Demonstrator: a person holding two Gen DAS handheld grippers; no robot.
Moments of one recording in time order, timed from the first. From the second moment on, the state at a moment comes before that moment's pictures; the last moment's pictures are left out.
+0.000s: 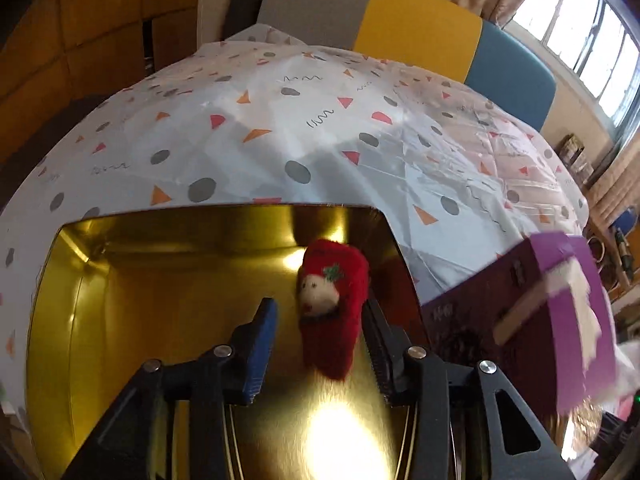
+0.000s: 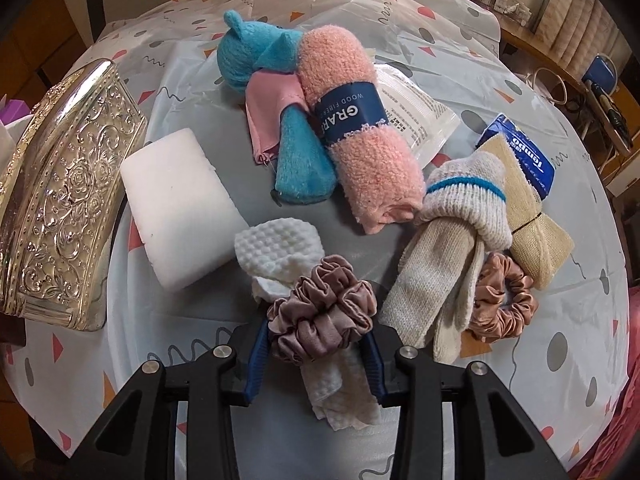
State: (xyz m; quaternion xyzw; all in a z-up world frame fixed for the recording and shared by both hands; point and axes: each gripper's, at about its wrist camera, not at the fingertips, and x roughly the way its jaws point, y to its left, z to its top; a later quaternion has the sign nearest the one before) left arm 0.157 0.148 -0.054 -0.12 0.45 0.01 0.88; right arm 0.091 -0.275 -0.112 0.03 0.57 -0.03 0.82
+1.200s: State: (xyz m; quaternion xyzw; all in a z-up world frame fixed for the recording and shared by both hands) left arm -0.010 0.204 -0.033 -0.13 0.39 0.09 0.91; right arm 0.044 -0.126 0.065 0.00 0.38 0.11 0.92
